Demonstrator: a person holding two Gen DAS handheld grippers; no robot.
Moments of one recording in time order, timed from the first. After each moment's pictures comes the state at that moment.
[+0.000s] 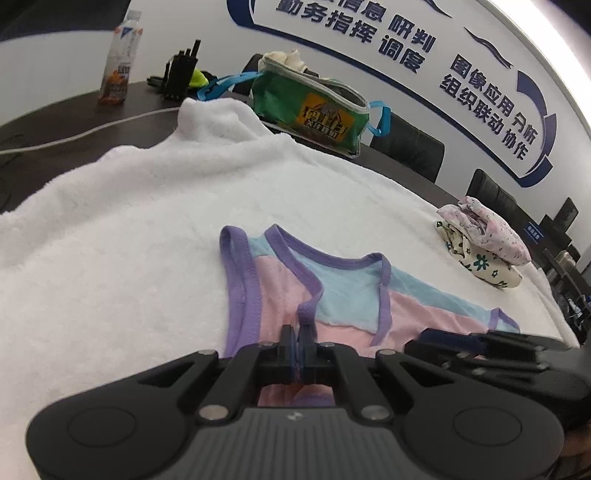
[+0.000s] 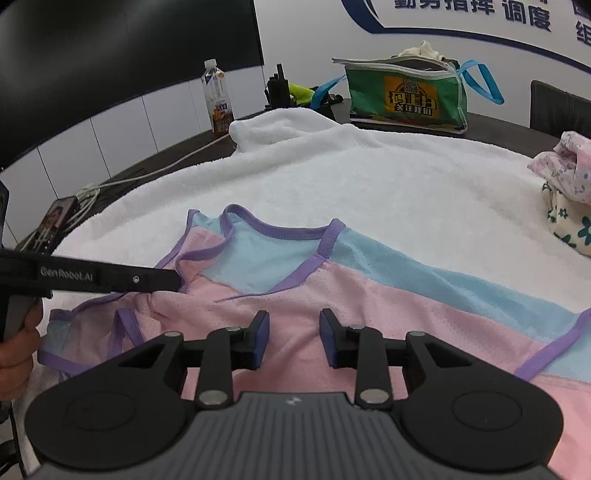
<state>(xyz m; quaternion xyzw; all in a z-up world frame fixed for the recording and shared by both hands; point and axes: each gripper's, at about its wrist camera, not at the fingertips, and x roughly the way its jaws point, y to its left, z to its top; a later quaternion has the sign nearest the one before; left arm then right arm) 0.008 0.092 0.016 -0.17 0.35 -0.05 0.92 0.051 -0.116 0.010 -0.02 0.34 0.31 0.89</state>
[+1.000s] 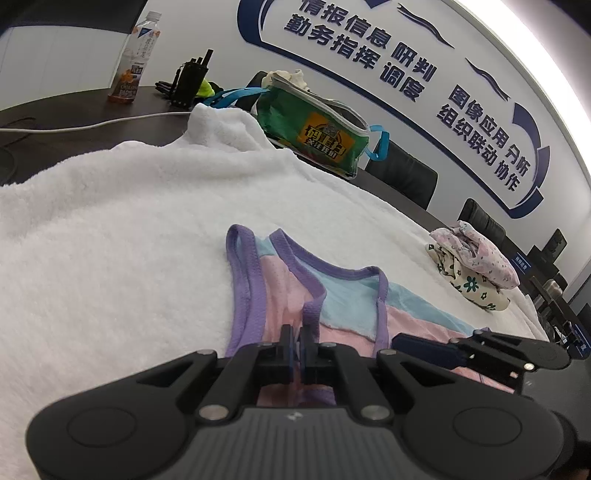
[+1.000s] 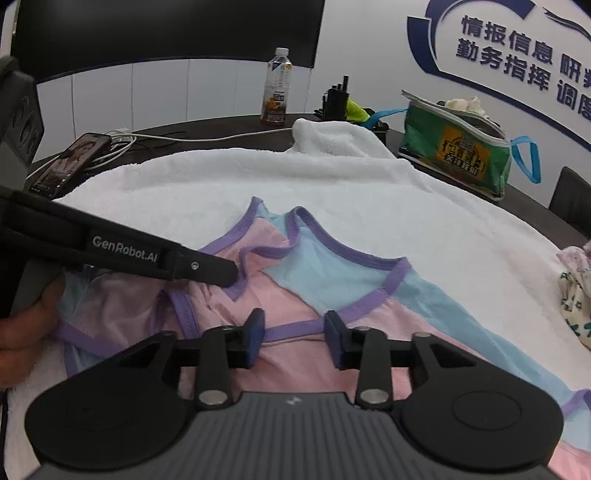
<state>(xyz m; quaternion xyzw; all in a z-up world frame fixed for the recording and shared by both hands) -0.003 0.098 0.001 -0.22 0.31 -0.06 0.92 0.015 -0.055 0.009 -0.17 0.29 0.32 0.89</state>
